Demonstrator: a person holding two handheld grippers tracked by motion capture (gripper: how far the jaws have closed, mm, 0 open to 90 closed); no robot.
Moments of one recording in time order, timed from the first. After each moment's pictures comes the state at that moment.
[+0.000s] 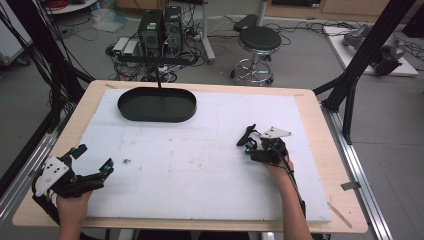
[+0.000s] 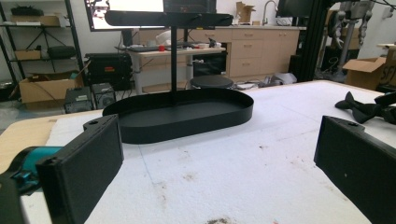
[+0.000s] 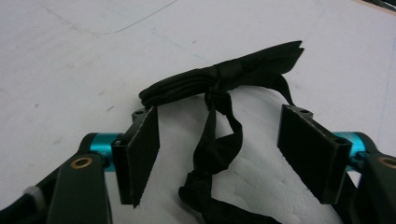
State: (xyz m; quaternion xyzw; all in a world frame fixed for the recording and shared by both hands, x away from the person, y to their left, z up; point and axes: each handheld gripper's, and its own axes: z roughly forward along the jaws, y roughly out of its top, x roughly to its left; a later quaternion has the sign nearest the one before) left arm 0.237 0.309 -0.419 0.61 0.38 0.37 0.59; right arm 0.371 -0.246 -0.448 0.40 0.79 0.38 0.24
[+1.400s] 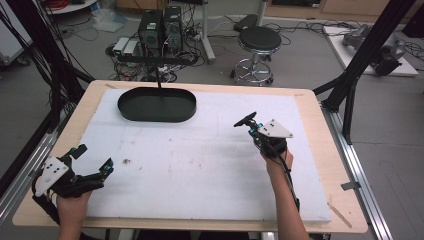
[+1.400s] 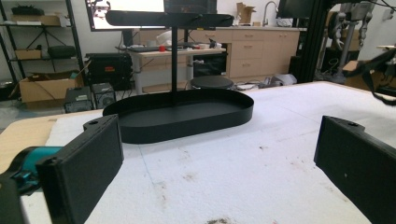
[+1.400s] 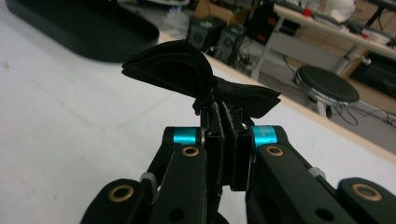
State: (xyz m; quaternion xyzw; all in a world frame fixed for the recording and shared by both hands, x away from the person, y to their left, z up) left arm 0.237 0.309 -0.419 0.60 0.38 0.37 0.60; right arm 0.350 -0.219 -0.391 0.35 0.74 0.44 0.37
